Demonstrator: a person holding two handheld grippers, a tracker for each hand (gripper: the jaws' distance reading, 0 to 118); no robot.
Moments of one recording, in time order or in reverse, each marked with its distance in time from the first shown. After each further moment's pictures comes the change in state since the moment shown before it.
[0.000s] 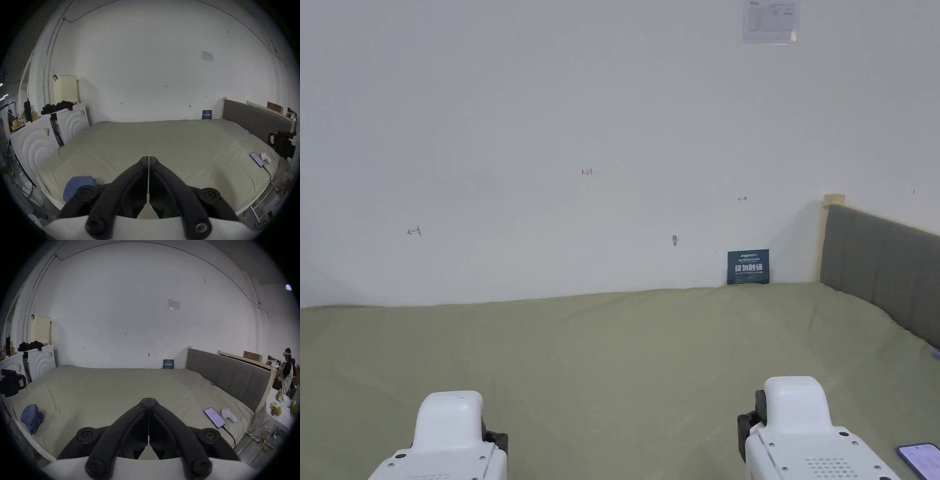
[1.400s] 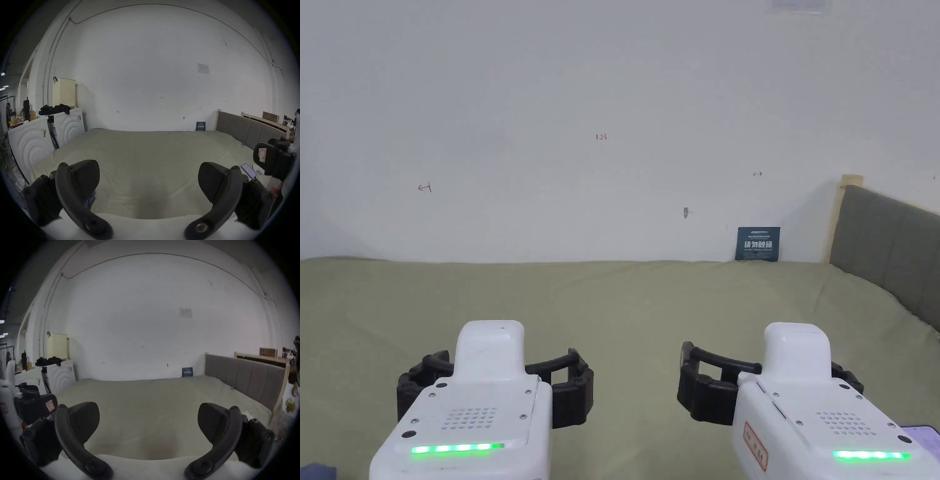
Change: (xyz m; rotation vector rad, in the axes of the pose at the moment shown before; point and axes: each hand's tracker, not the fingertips) left arm 0.029 0.022 0.029 0.123 -0.008 0.021; right arm -0.013 0.032 0.021 0.063 0.167 -0.115
